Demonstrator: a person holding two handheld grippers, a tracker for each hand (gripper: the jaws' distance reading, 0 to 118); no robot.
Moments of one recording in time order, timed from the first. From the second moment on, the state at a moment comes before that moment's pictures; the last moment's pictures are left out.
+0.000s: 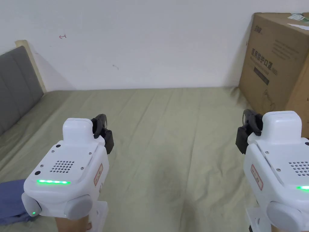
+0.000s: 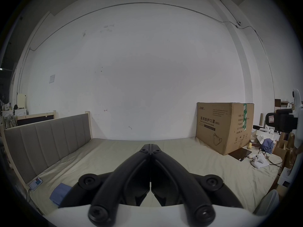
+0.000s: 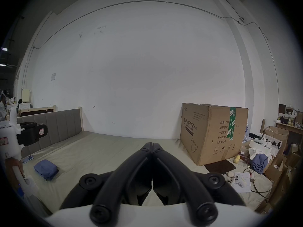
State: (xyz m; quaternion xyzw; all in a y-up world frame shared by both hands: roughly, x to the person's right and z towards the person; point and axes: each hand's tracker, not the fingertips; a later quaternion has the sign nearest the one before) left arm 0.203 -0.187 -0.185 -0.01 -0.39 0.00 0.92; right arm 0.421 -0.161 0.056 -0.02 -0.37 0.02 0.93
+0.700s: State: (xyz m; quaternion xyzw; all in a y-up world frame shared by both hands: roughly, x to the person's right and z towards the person) left arm 0.200 -0.185 -0.186 -0.02 -0.39 0.01 0.92; right arm 0.419 -0.160 0.057 -0.02 -0.37 0.03 0.93
